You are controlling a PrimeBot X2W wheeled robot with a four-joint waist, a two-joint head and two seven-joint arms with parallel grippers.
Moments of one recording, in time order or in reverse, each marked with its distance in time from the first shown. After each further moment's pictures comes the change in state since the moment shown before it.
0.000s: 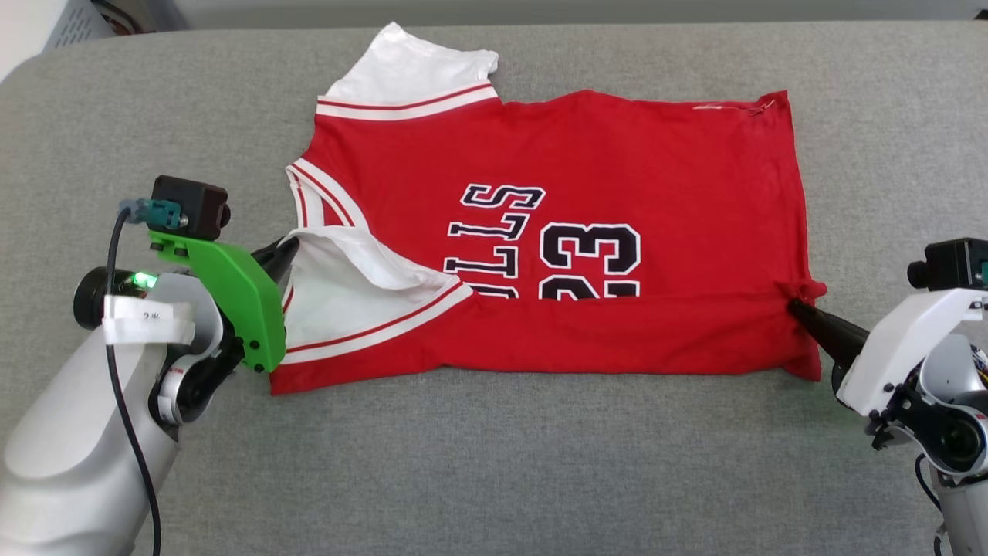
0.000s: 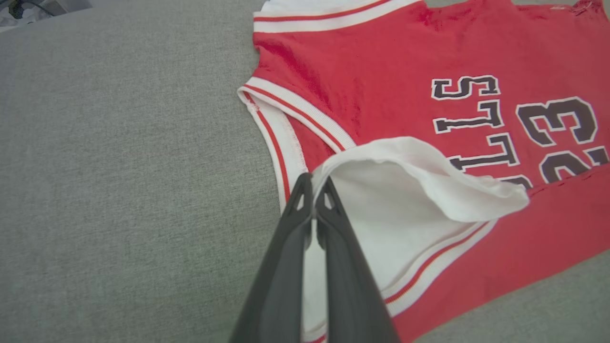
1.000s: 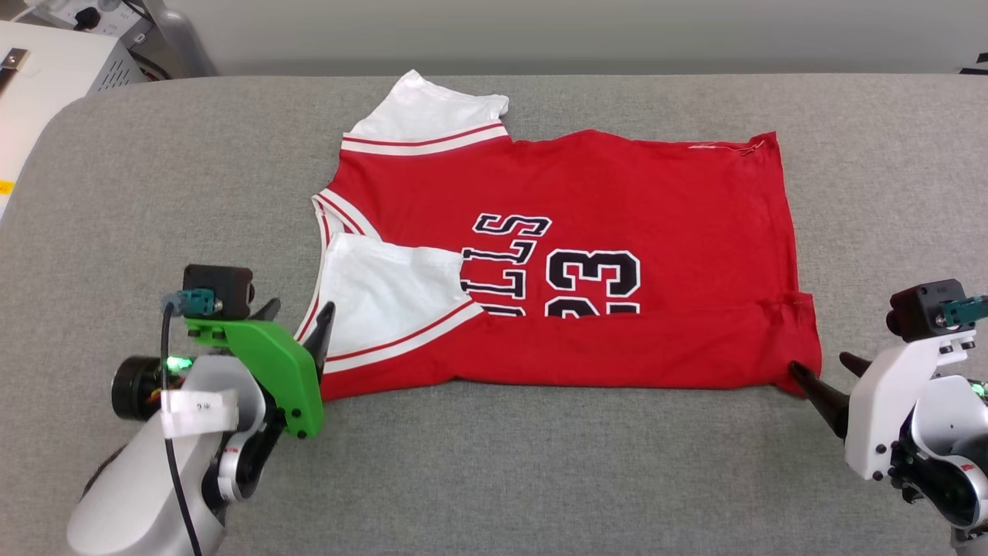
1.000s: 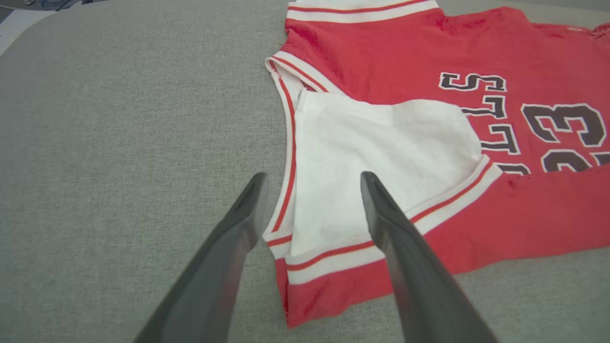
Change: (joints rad) left arm 0.145 -0.064 -0.017 -0.008 0.052 0.170 -0.138; right arm 0.095 -0.087 0.078 -0.083 -0.235 0.000 0.040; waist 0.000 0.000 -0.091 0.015
